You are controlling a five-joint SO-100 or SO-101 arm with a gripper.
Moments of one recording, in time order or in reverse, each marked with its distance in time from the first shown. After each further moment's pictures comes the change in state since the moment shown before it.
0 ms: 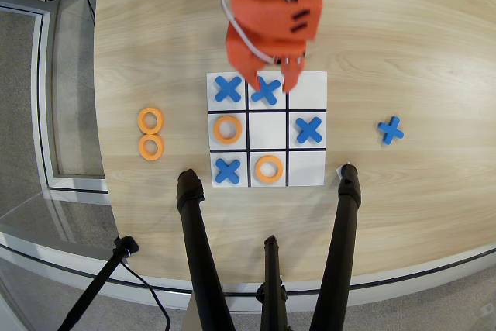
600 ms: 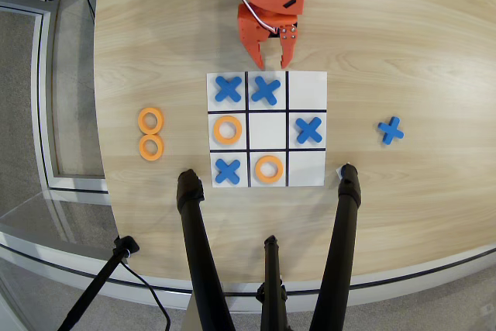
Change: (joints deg) arm 0.2 39.5 37.6 -0.6 -3.3
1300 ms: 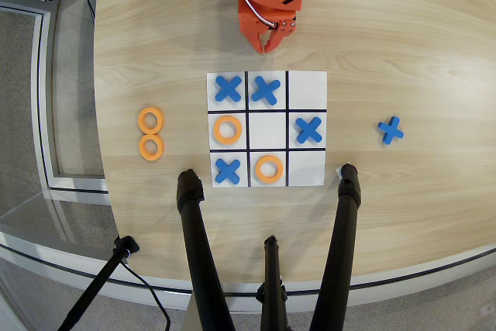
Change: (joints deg) arm 0.8 0.0 0.0 9.6 -0.9
